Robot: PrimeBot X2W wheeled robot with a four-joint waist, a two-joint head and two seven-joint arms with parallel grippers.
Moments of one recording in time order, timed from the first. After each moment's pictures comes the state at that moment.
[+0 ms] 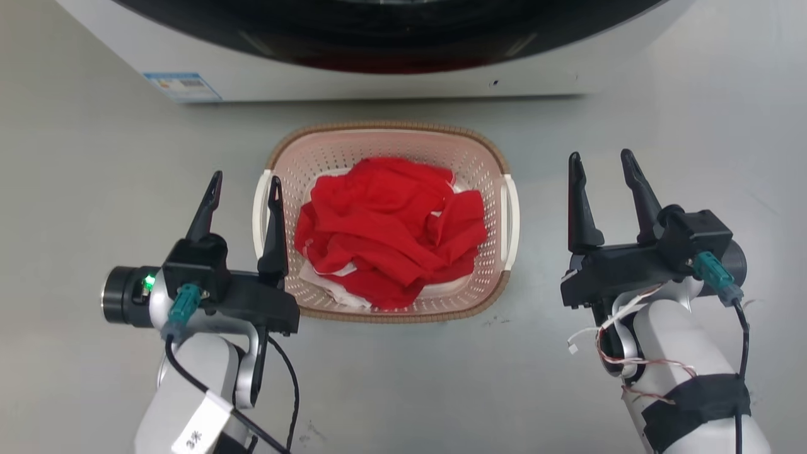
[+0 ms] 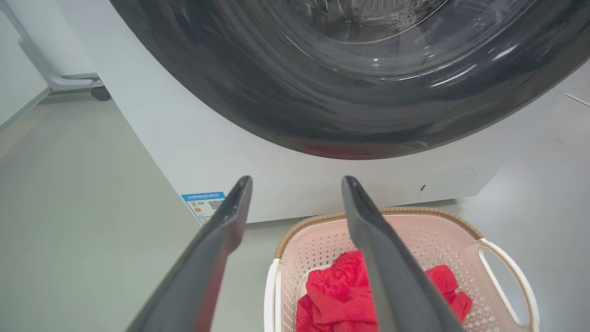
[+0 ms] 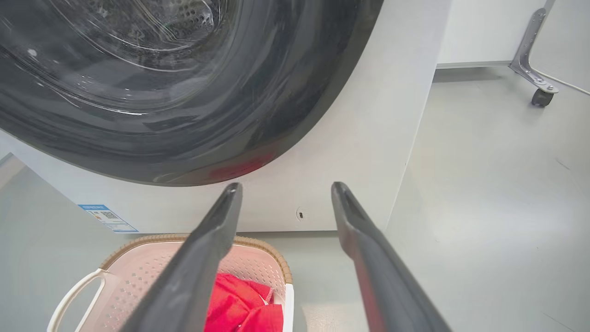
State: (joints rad) left arm -0.45 0.06 -0.20 0.36 -0.17 0.09 -0.24; right arm -0.53 -0.06 0.25 0.39 0.25 -0.08 -0.26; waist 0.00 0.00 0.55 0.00
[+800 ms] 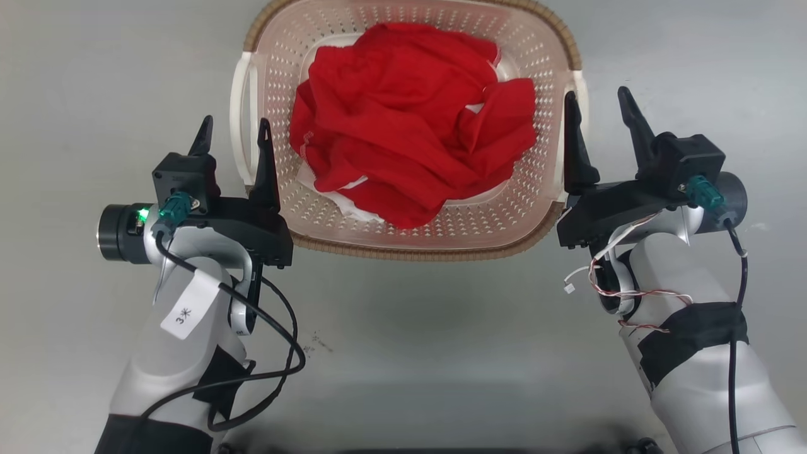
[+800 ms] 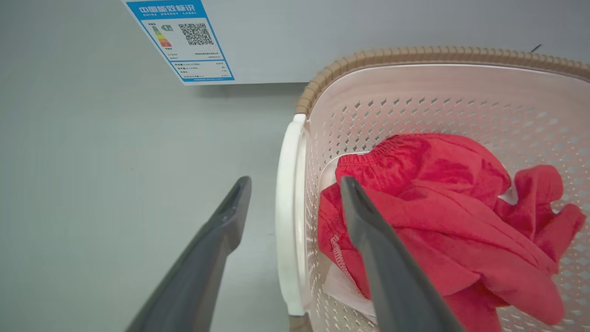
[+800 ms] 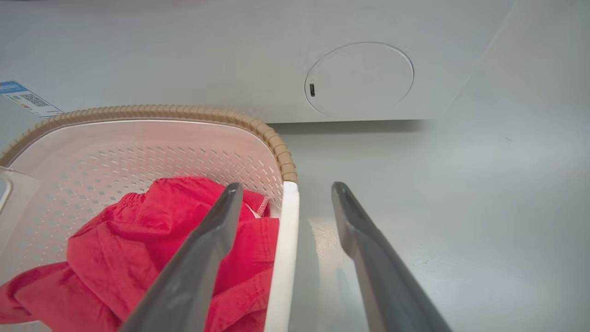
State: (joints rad) left arm -0.73 0.04 -0.18 0.69 -0.23 0.07 -0.21; right arm -0.77 -0.06 0.29 0.62 0.25 -0.07 -0.26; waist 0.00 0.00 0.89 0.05
